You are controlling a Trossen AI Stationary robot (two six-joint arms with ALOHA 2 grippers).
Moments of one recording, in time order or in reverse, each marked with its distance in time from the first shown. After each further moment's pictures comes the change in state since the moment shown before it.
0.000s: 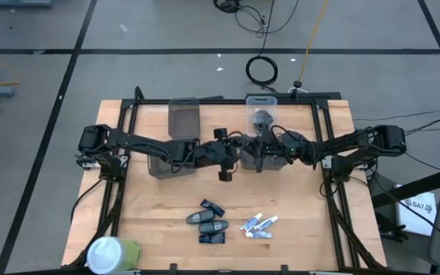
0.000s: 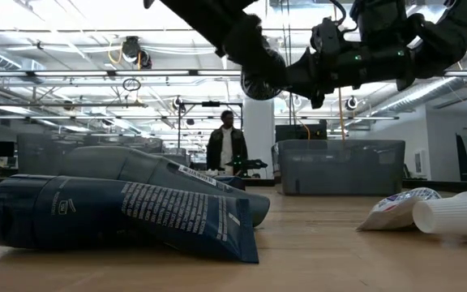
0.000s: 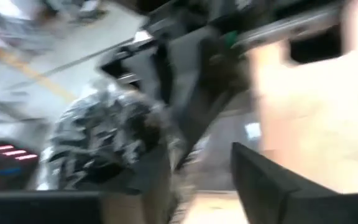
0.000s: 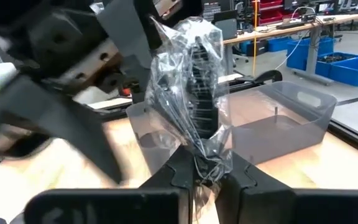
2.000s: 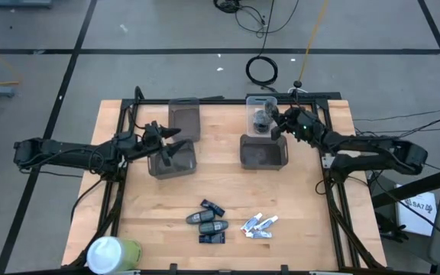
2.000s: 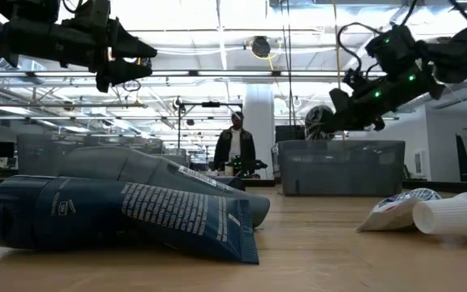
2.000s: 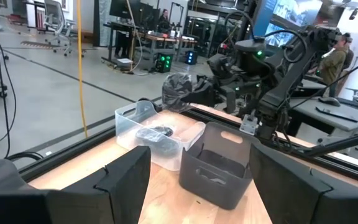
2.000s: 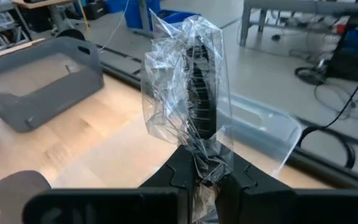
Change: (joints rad) left arm 0.187 -0.959 -1.029 0.595 0.127 -0.505; right arm -0.453 -0.280 -0.142 -0.400 0.190 0.000
